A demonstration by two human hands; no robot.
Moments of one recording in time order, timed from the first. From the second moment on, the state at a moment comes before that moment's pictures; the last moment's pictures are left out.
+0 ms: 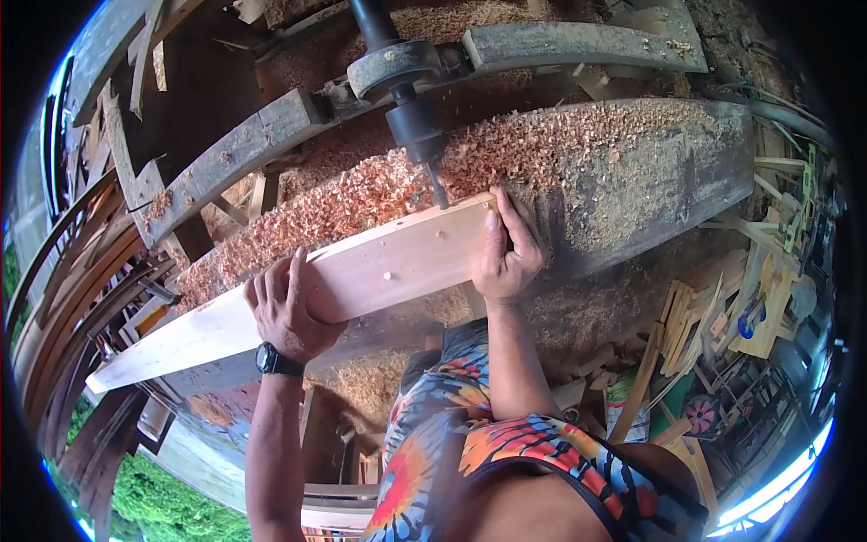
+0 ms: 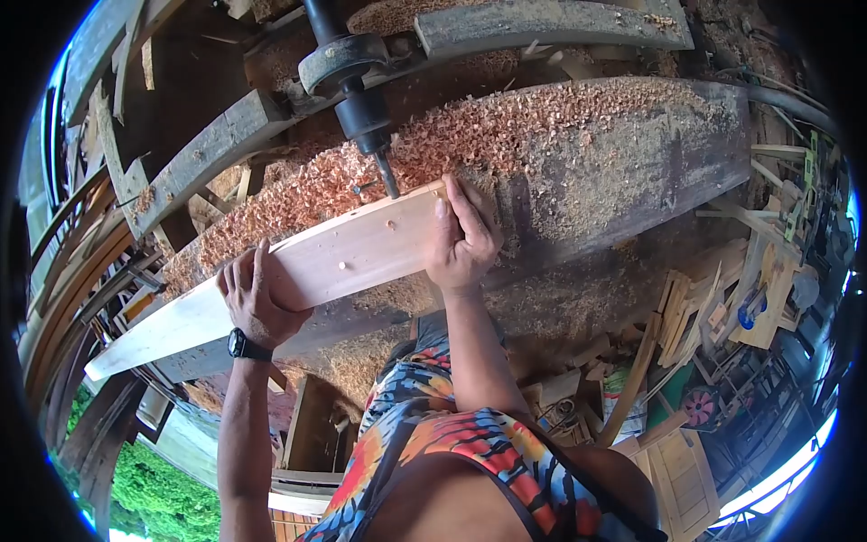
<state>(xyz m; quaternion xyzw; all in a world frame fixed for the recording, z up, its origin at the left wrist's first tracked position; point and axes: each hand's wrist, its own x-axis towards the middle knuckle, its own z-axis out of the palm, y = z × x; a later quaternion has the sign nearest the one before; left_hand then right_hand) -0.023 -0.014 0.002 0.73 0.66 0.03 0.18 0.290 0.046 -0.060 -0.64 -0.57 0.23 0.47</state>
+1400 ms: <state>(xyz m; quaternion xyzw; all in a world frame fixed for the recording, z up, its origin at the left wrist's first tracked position) -0.006 -0.049 0.002 0.74 0.65 0.06 0.17 0.309 -0.003 -0.055 -0.65 -0.55 0.29 0.43</state>
